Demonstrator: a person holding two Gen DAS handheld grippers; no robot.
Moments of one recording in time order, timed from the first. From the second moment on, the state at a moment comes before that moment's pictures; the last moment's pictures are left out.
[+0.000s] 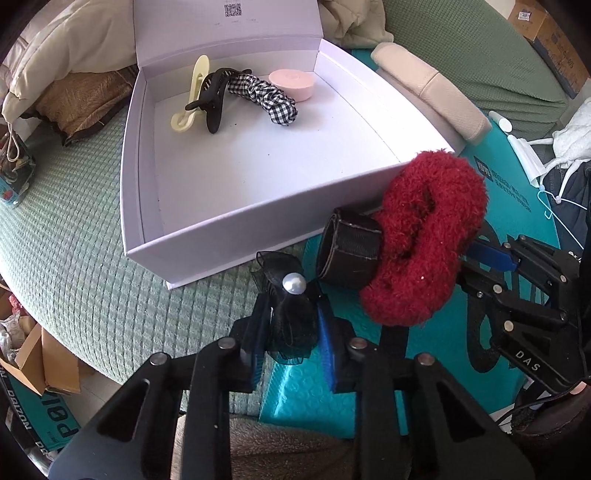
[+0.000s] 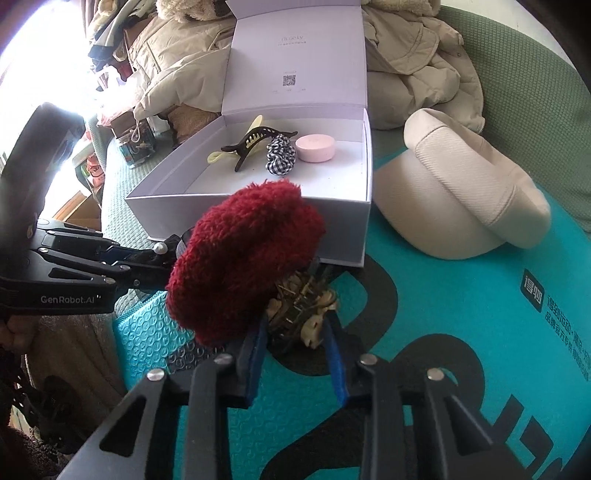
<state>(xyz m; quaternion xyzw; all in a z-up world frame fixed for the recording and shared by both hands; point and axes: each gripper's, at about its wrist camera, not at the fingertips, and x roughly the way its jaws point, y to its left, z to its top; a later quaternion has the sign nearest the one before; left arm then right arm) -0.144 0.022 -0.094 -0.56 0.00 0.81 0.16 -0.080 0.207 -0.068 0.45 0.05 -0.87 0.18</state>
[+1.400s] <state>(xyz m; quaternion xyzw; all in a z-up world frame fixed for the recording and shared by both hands) -0.104 0.063 -0.099 -0.56 0.02 0.81 0.16 -0.093 0.213 -0.088 0.45 0.06 -0.88 0.17</state>
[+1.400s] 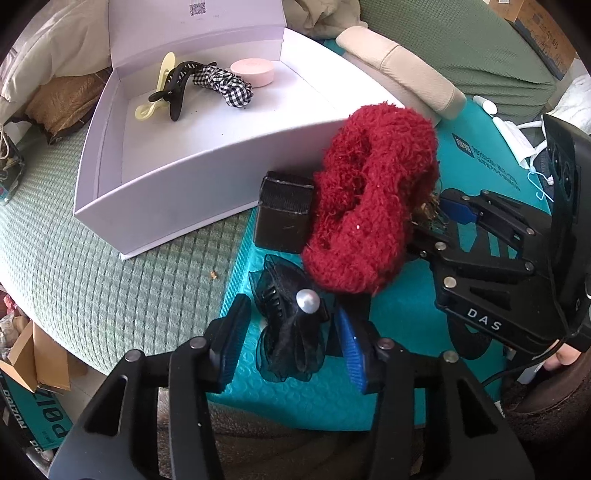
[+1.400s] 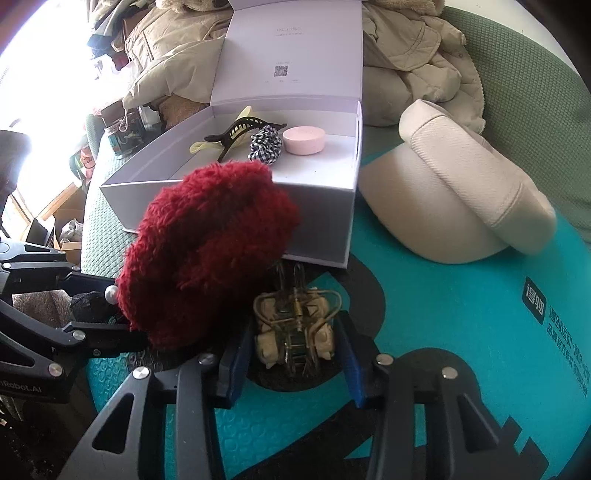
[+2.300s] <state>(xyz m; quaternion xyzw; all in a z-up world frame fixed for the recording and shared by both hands) -0.025 0.115 -0.096 -0.53 0.01 0.82 0.22 -0.016 0.267 -0.078 0.47 0.02 -0.88 0.11</state>
